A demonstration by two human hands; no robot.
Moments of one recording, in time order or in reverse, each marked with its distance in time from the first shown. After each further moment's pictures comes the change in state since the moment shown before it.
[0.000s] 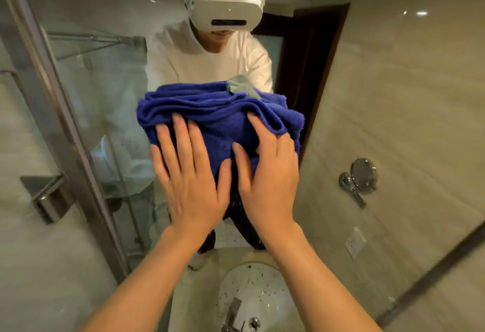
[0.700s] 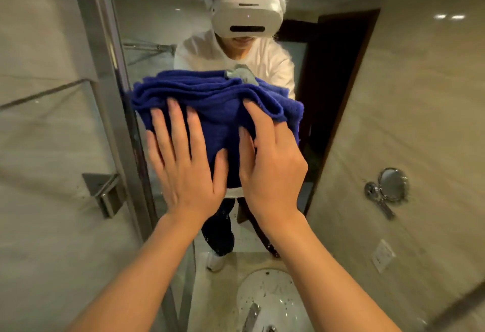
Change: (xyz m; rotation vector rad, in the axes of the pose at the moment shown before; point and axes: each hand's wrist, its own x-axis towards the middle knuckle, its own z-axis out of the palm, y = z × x) left_hand 0.028 -0.066 -0.027 0.074 0.047 0.019; right_hand 0.015 -0.055 0.039 -0.031 0.082 -0.094
